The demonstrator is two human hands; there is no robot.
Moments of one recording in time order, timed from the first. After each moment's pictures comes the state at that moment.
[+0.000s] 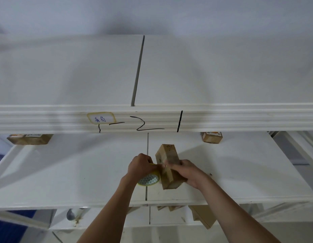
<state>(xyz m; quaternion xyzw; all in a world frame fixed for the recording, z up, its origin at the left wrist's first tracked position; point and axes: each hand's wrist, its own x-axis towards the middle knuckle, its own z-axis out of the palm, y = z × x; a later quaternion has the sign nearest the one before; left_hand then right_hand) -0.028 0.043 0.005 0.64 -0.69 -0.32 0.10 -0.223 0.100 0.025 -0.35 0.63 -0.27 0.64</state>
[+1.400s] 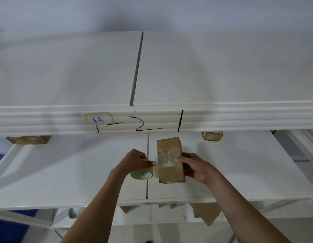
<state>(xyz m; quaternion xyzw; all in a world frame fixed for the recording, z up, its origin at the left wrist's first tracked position) 0.007 0.023 0.011 0.59 -0.70 -0.40 0.08 -0.249 0.098 0.037 -0.32 0.54 -0.35 0.70</state>
